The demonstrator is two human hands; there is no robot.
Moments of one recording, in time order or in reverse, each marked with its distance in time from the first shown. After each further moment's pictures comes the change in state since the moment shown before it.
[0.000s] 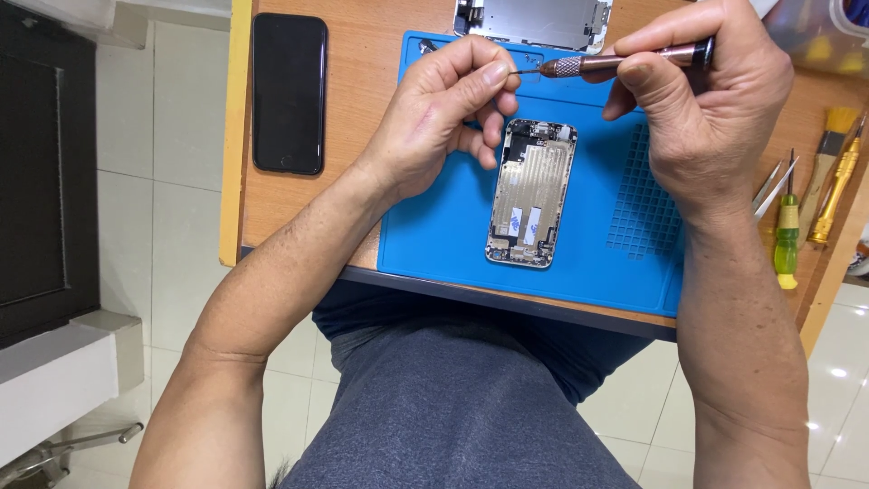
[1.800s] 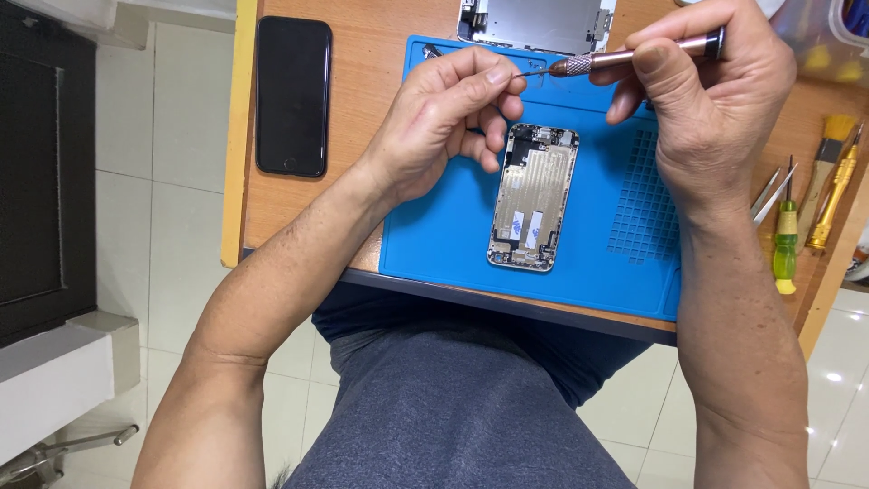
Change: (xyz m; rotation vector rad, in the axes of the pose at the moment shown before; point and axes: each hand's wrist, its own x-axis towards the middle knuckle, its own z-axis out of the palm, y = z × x) left_hand 0.000 0.005 -0.001 -0.105 0.024 -0.092; right_hand 0.004 0.014 0.005 0.114 0.059 0.024
